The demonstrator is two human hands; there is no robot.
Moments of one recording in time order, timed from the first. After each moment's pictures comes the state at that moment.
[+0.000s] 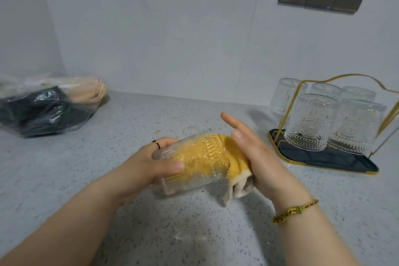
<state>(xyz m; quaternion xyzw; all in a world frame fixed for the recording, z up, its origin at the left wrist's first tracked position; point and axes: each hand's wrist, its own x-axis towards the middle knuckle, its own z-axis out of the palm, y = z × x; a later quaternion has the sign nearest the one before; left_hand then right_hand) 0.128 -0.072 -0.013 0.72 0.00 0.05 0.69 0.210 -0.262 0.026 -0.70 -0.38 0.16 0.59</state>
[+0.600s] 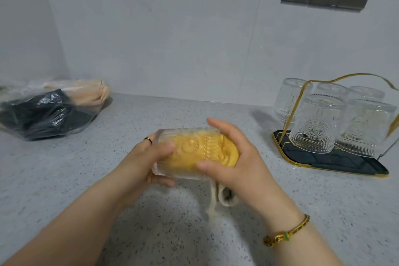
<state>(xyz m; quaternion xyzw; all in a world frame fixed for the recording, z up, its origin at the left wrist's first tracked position) 0.124 -0.080 0.000 0.65 0.03 0.13 0.75 0.187 -0.245 0.023 -0.69 -0.38 0.08 0.61</state>
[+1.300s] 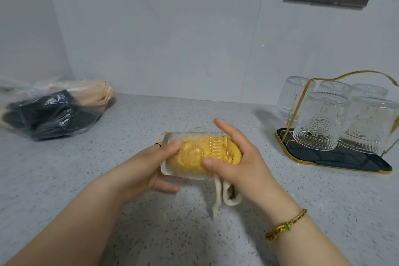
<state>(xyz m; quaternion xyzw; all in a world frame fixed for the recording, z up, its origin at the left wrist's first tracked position) 0.122 -0.071 -0.003 0.66 0.05 0.01 0.75 0.191 -0.239 0.012 -0.67 -0.37 0.10 0.63</state>
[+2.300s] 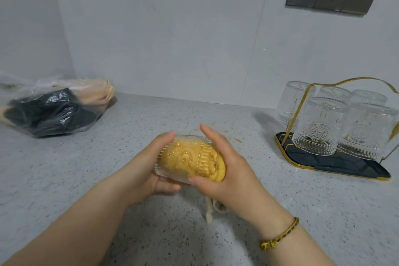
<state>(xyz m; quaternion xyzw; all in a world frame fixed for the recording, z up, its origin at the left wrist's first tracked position) 0.126 -0.078 -0.004 0.59 0.09 0.04 0.80 0.177 -0.233 0.010 -0.74 -0.45 0.05 0.49</state>
